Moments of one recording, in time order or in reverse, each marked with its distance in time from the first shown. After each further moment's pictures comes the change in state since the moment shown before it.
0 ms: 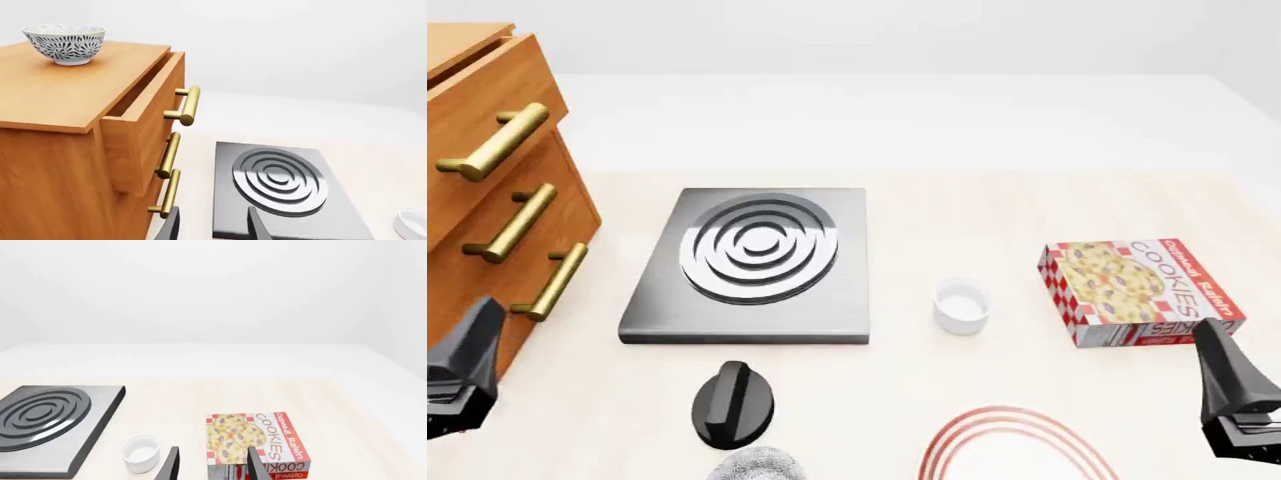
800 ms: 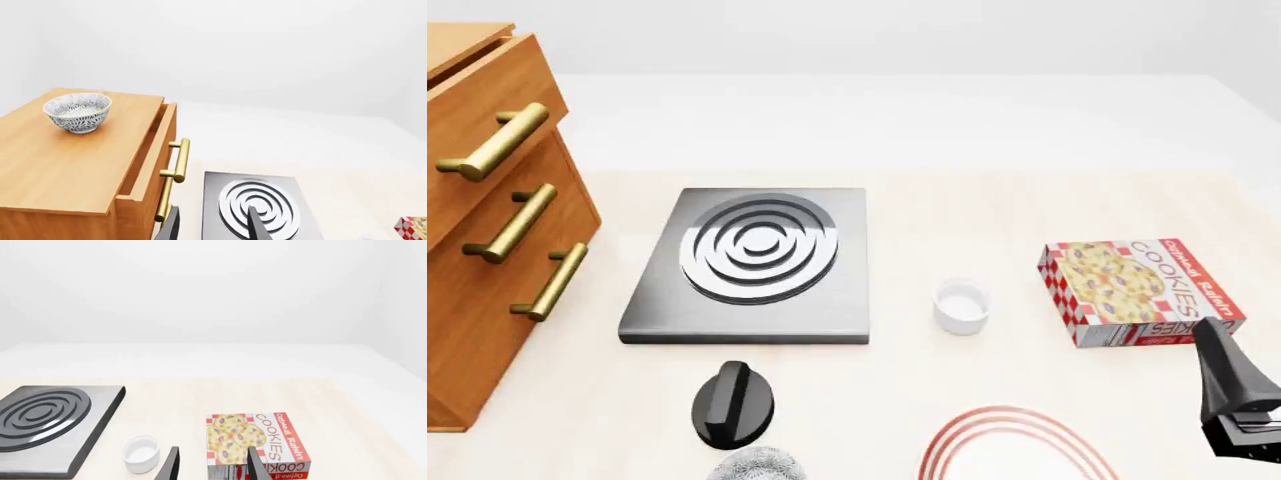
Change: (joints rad) left arm -0.035 0.119 -0.520 0.385 -0.018; right arm 0.000 0.006 0.000 -0.006 0.000
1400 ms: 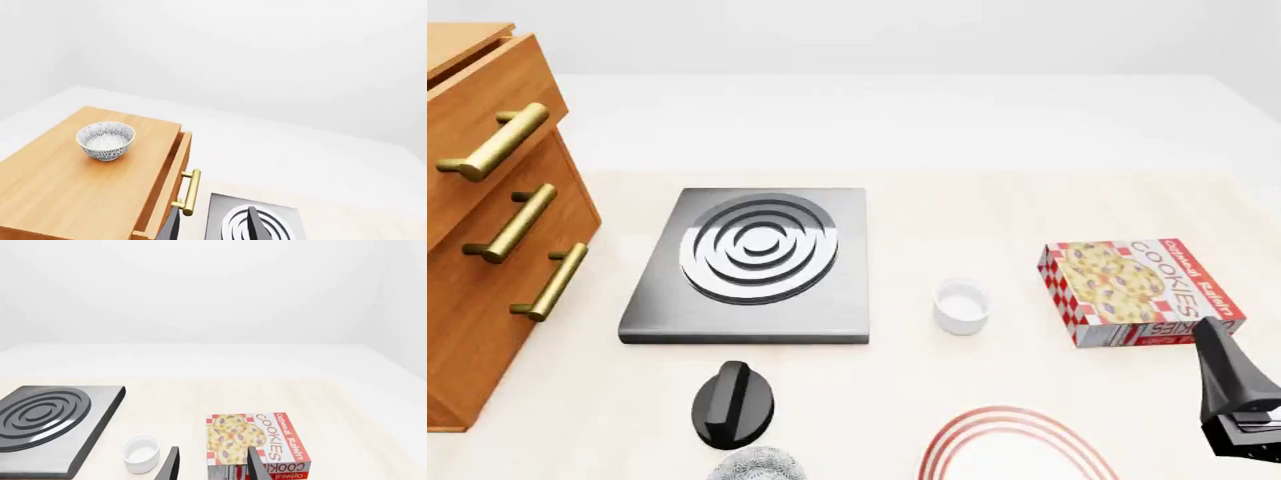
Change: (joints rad) left arm 0.098 0.213 -0.381 0.169 -0.072; right arm 0.000 0.003 0.000 -0.003 0.000
